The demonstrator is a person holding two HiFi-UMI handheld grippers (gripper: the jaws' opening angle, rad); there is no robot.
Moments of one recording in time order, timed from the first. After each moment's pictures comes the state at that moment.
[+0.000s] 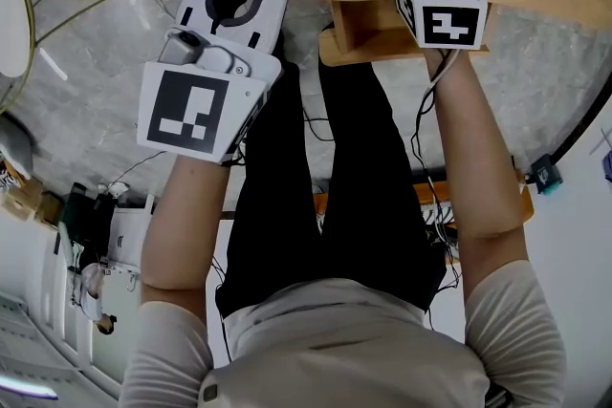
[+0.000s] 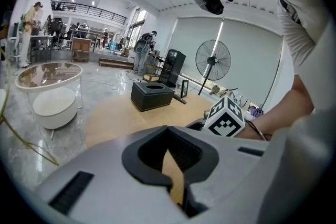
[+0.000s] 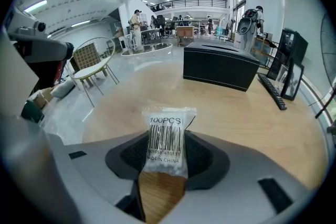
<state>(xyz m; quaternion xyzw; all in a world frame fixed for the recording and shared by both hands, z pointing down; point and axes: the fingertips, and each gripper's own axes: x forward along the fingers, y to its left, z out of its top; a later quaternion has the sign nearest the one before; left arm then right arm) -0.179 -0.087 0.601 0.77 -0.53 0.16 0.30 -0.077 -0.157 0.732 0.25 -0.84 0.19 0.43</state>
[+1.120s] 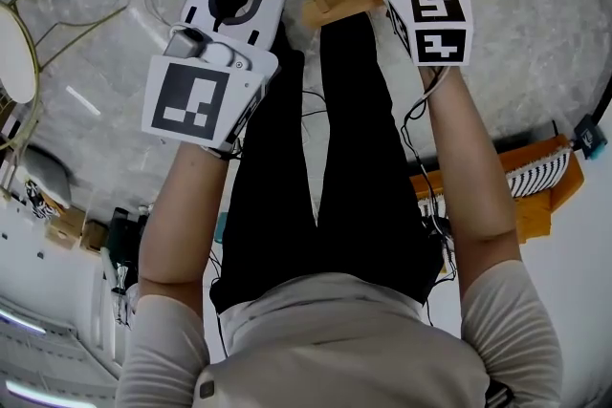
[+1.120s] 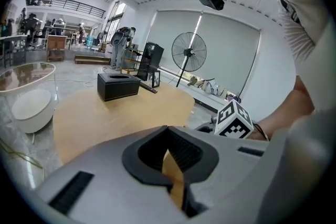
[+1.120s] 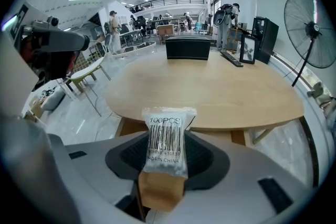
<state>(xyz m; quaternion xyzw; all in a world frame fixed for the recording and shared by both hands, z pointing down) -0.074 -0.023 0.594 0.83 -0.44 0.18 0.28 0.051 -0.036 0.729 0.33 -0.81 0.24 0.42</state>
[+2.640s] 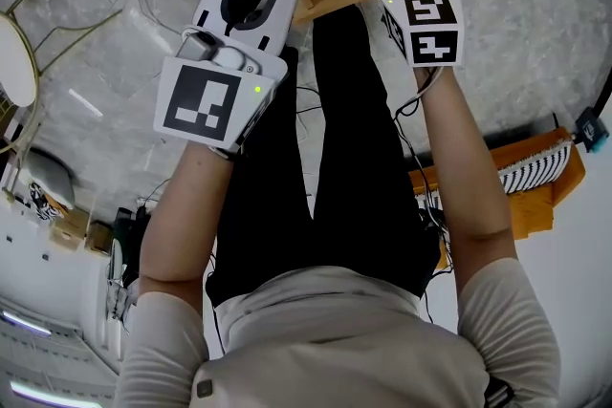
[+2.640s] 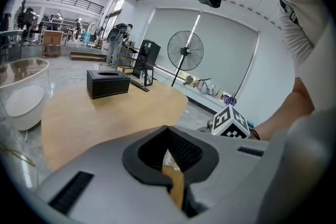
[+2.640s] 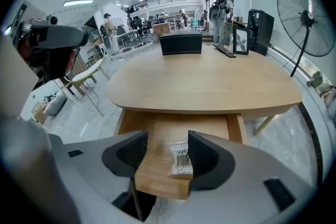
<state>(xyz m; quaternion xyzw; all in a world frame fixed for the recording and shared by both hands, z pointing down) -0.026 -0.012 0.593 0.84 -0.42 0.19 0.30 0.088 -0.018 0.735 0.34 -0.80 0.27 0.41</state>
